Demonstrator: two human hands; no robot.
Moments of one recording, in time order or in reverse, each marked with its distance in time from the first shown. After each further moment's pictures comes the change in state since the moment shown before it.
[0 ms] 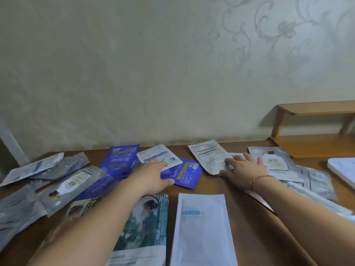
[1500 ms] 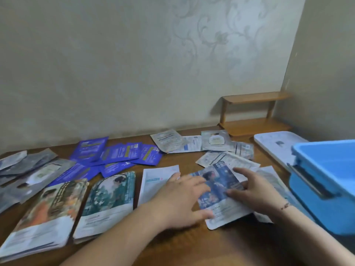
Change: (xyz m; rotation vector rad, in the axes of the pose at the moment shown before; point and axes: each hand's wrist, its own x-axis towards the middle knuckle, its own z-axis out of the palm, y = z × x) left_hand -0.138 0.143 0.039 0.119 0.060 0.708; right_hand -0.222 0.056 -0.011 0.830 0.070 0.274
